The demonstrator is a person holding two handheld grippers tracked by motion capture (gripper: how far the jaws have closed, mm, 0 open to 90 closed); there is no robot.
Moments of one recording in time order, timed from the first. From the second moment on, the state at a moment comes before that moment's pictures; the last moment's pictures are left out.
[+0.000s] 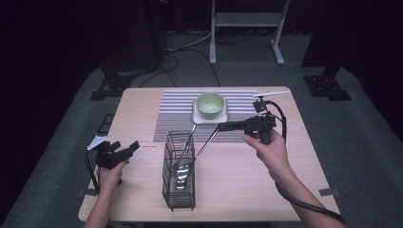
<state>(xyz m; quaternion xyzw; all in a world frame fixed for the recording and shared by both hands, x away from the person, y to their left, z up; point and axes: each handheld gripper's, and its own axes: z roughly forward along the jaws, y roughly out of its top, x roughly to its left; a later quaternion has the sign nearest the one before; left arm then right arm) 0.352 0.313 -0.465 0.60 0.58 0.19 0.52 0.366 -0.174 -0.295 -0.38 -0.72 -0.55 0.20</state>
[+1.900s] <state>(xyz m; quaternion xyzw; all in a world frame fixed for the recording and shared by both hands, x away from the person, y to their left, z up) 0.352 0.312 -0.465 0.60 0.58 0.20 0.52 0.366 -0.252 -0.335 -0.46 -0.68 -0.54 0.17</state>
